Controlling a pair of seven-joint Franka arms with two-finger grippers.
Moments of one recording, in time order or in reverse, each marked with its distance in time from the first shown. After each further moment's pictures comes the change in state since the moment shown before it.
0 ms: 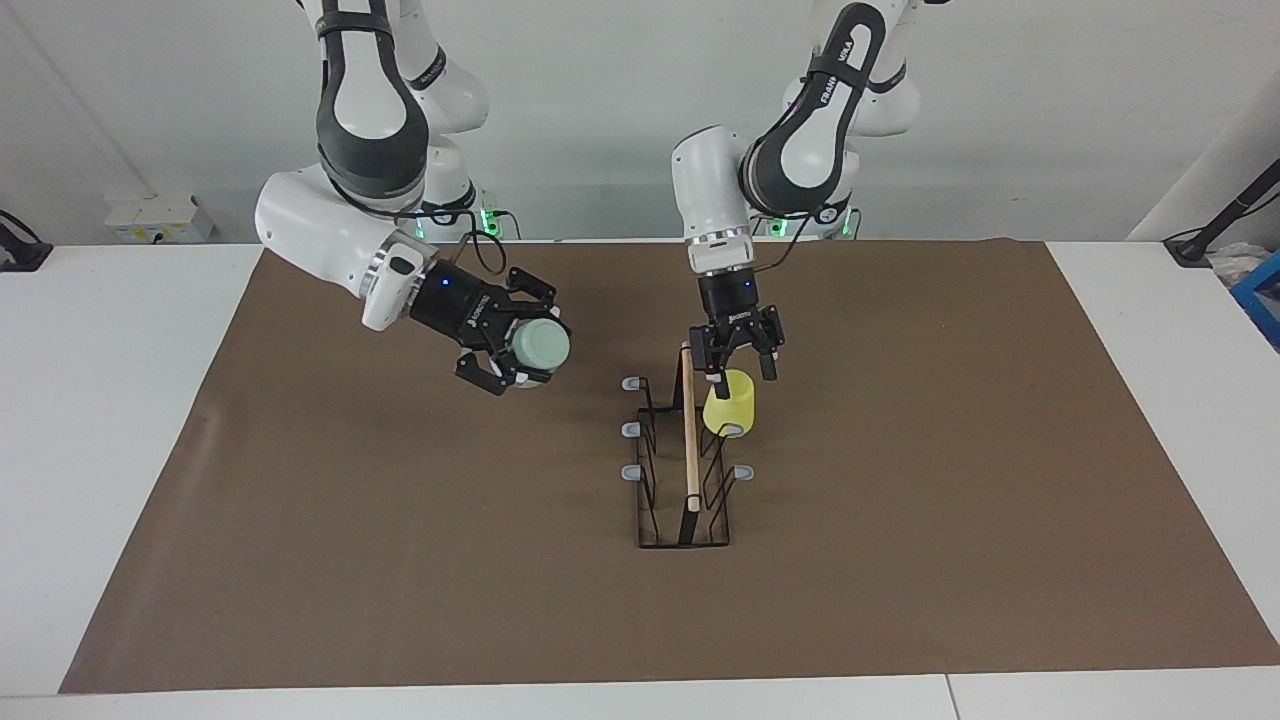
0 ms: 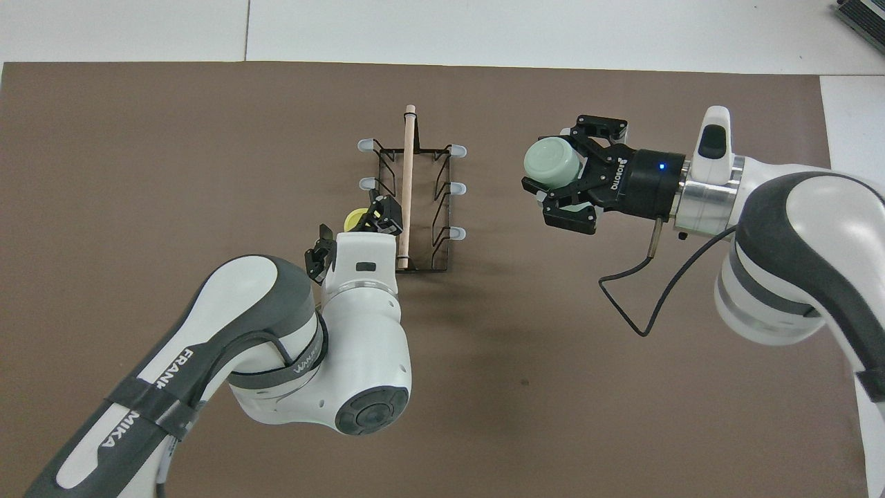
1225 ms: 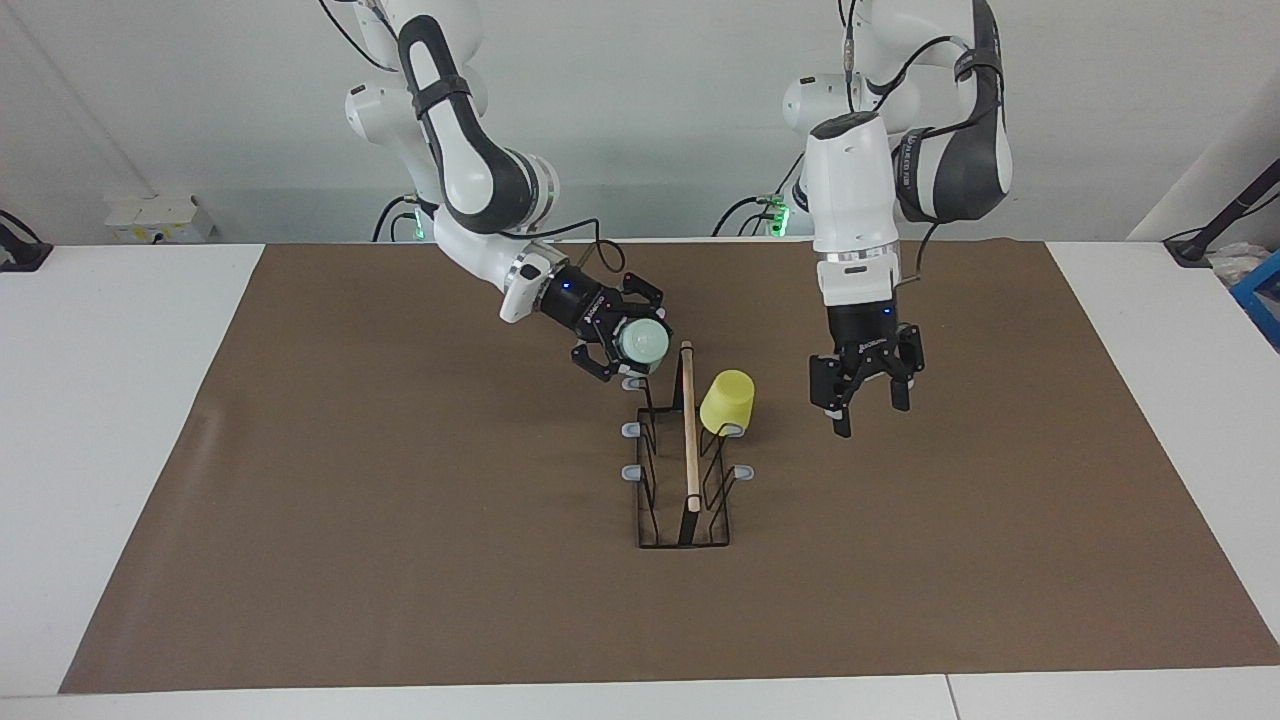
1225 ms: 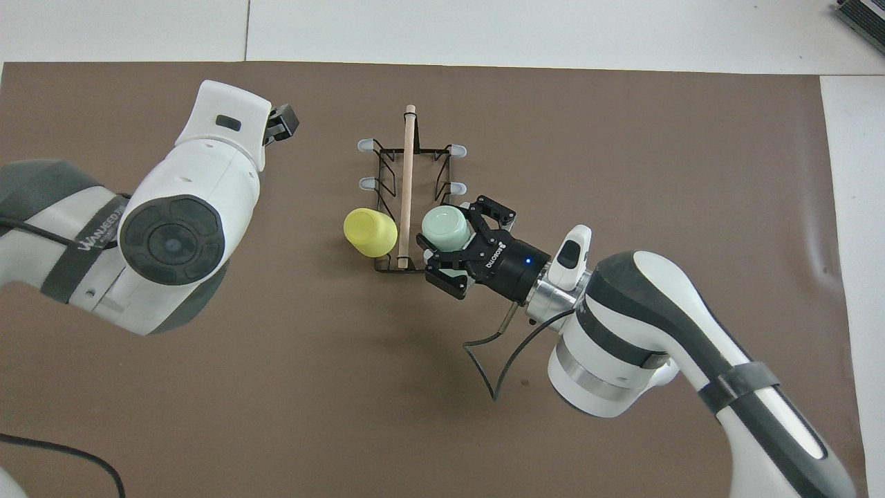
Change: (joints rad) left arm 0.061 0.043 0.221 0.245 -0.578 0.004 1.030; right arm 0.330 0.046 0.004 -0.152 0.771 0.311 -0.436
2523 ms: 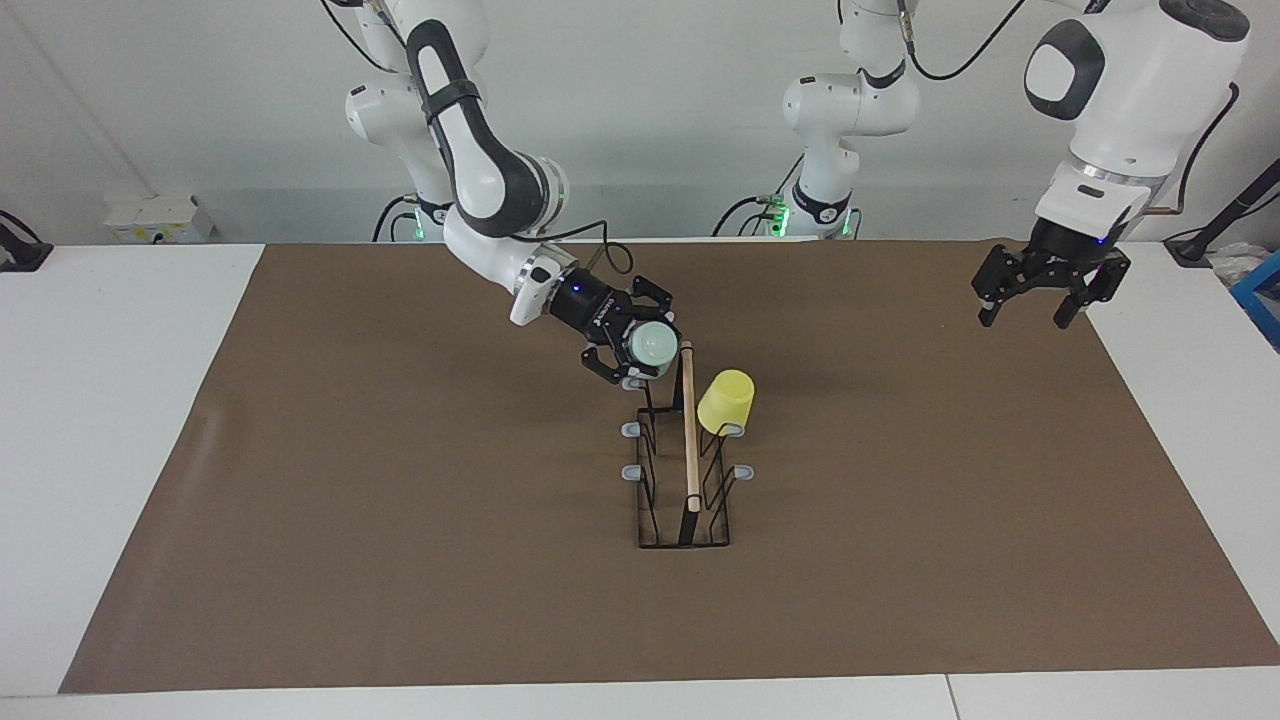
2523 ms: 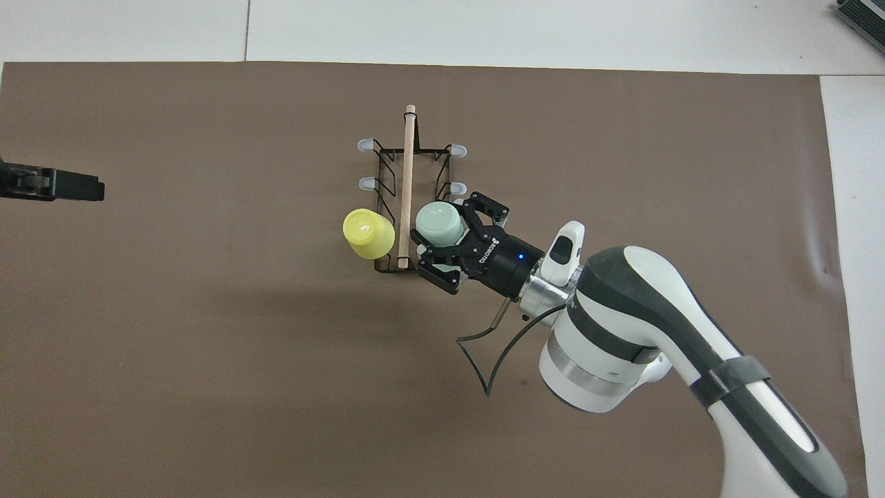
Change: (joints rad) left arm -0.030 -0.161 0.380 0.160 -0.641 -0.651 1.249; right arm 0.007 0.021 -0.003 0.046 0.002 0.028 0.002
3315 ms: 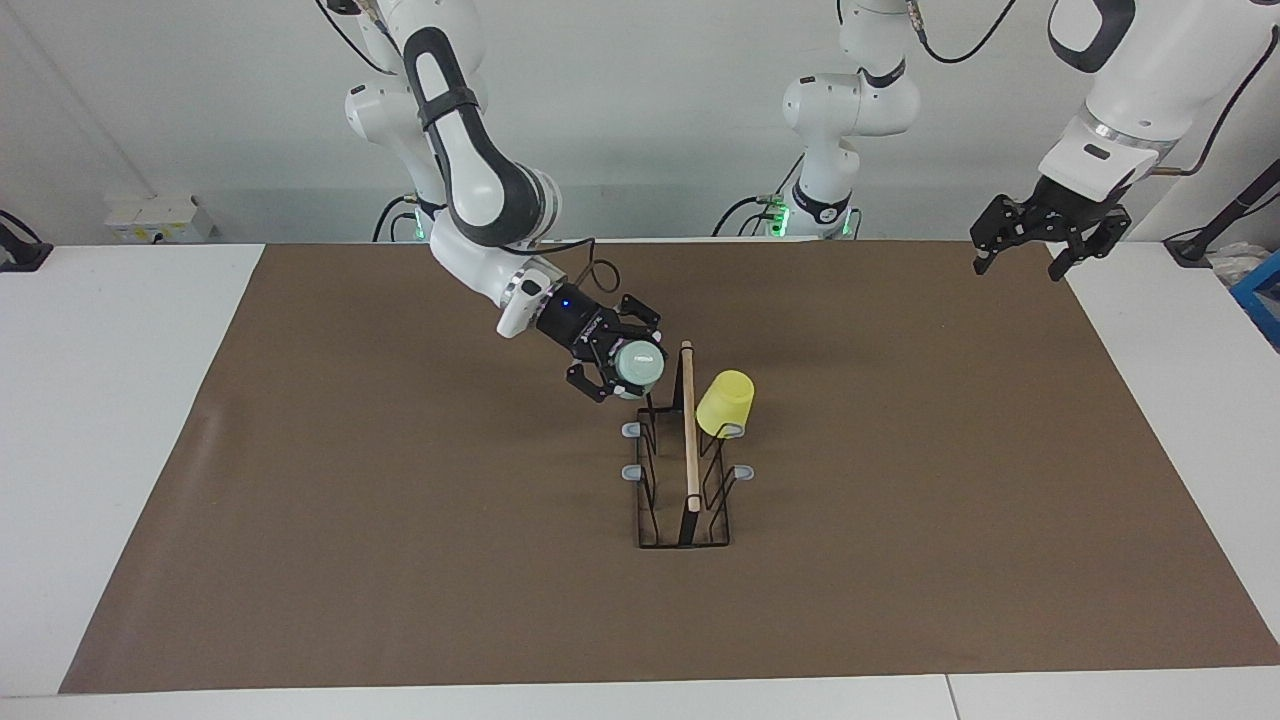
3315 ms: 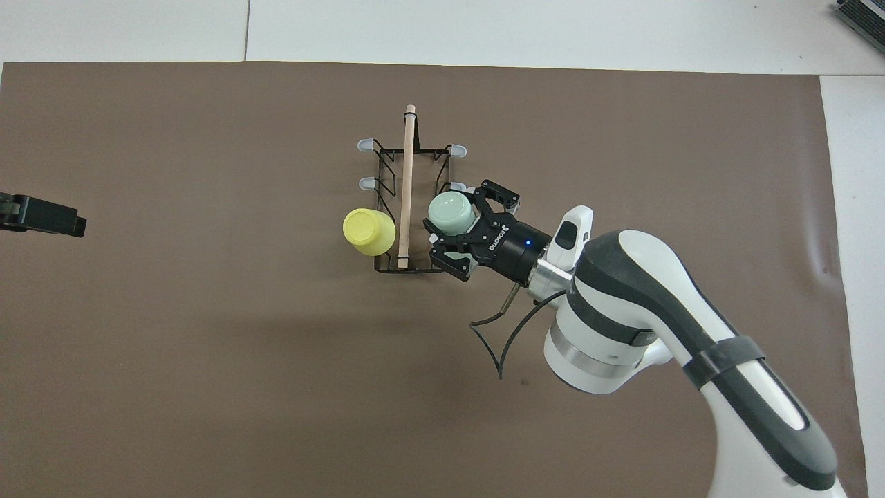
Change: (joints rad) left arm -0.005 0.015 -0.002 0.117 0.000 -0.242 0.022; right arm -0.022 0.046 0.000 0.029 -0.110 0.035 0.000
